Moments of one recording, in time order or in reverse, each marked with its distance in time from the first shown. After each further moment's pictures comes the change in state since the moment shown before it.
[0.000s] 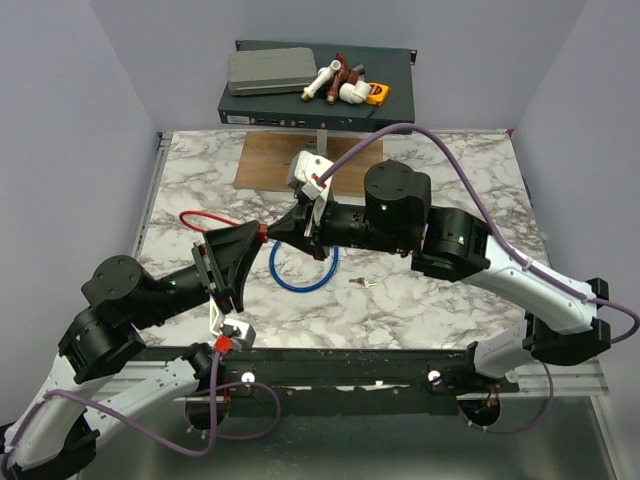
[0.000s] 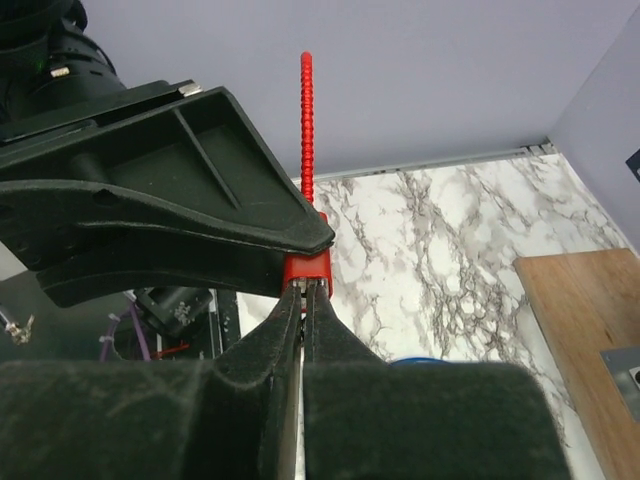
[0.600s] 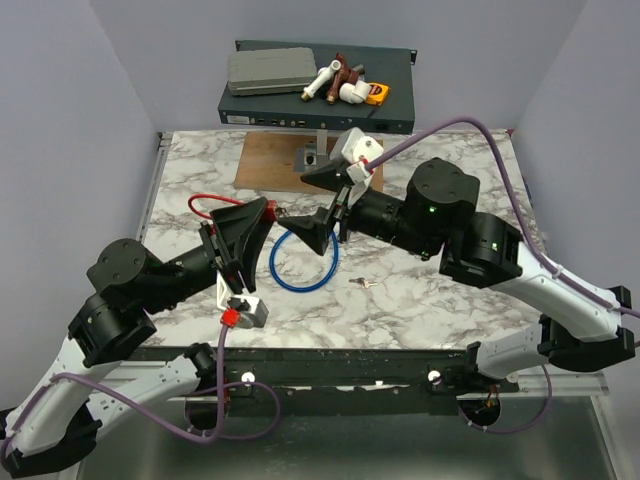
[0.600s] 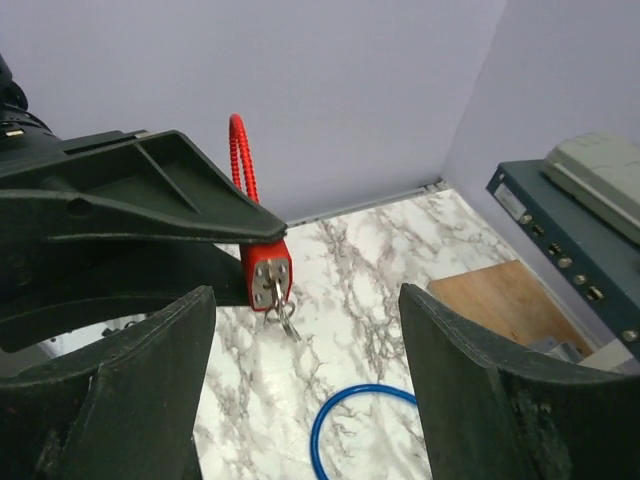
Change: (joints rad) left arm -0.021 0.101 0.056 0.127 -0.062 -0.172; right arm -0.002 -0.092 -0.048 0.113 0.183 -0.032
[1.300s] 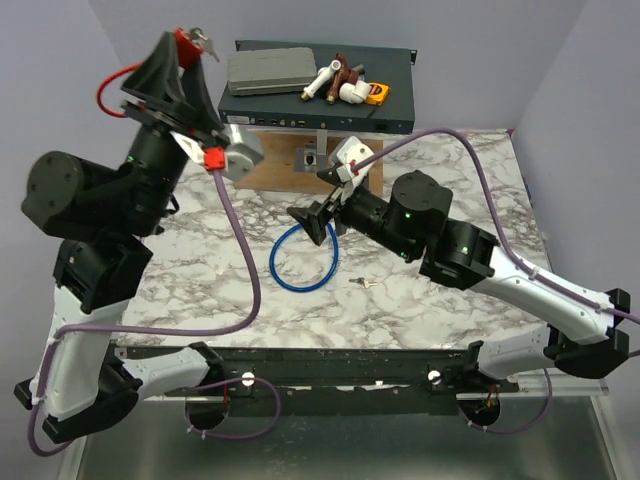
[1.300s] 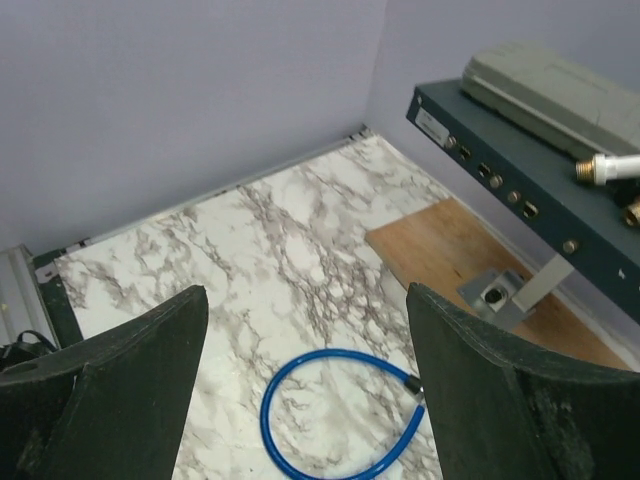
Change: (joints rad) left arm 0.140 0.443 0.645 0.203 -0.399 0.000; right arm -0.065 -0.076 -0.248 0.169 0.159 -0.014
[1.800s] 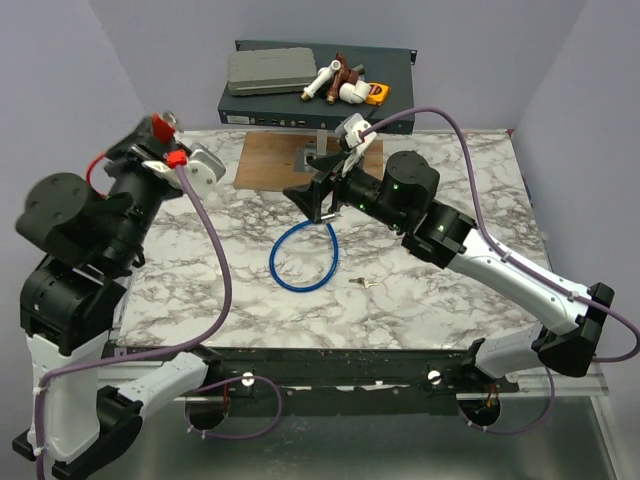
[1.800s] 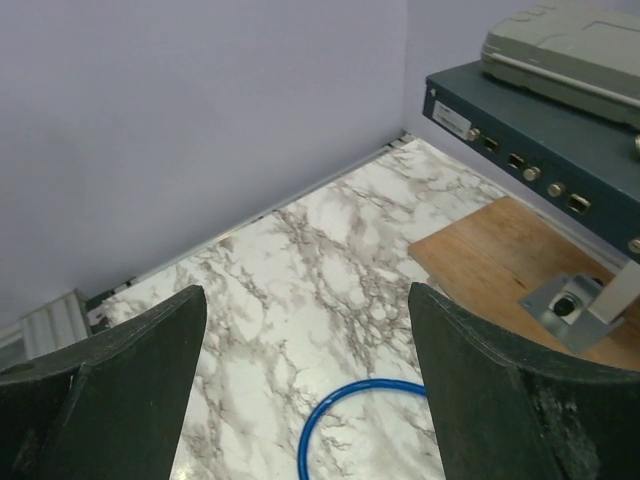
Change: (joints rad) left arm 0.269 -0.046 0.120 -0.486 -0.032 -0.343; right arm -0.230 0.069 -0.119 0.198 -0.248 0.203
